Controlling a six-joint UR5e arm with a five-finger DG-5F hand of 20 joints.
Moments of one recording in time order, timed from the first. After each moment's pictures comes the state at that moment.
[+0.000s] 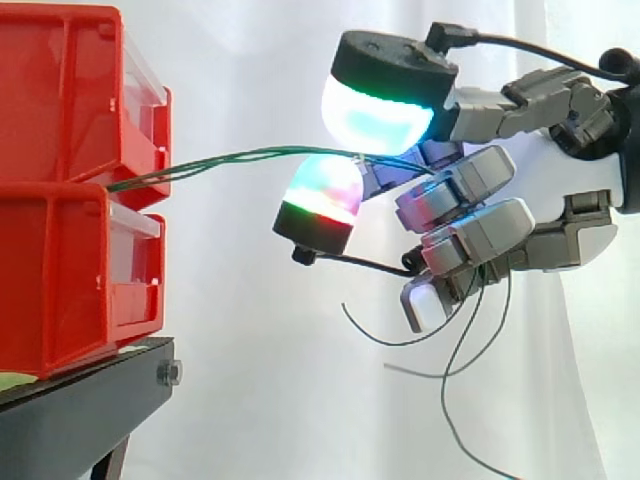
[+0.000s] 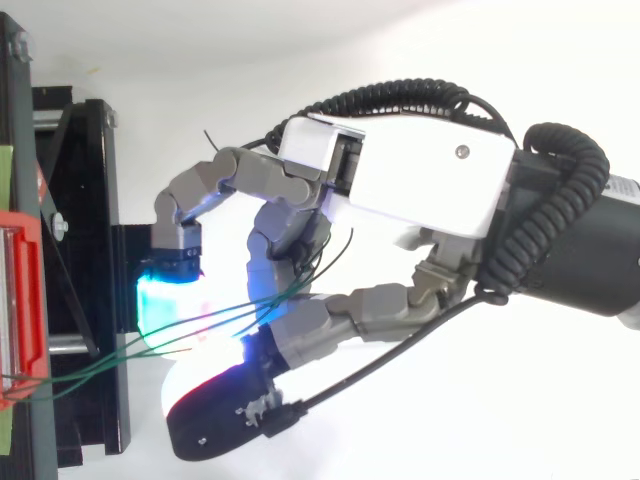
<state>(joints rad) 0.21 -2.28 -1.02 -3.09 -1.12 -0.17</state>
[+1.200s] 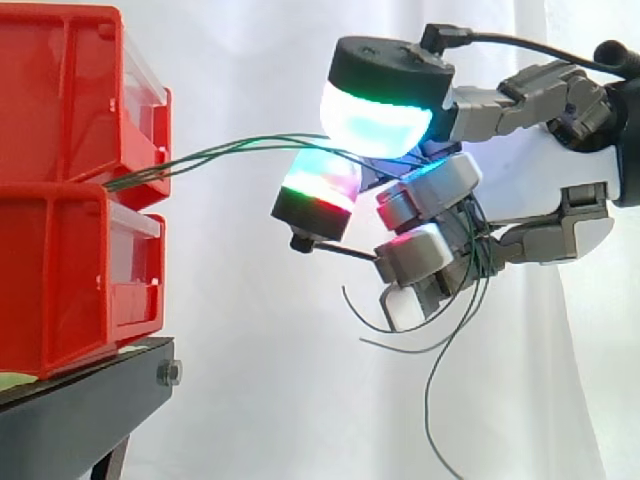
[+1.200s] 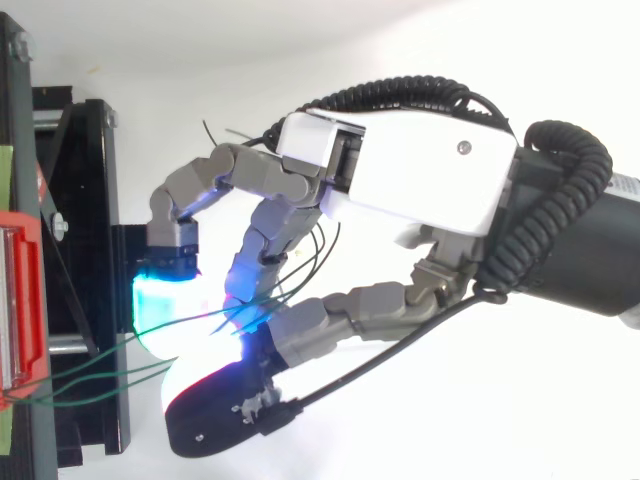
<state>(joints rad) 0.21 -2.27 -1.01 -3.09 -1.11 -0.16</state>
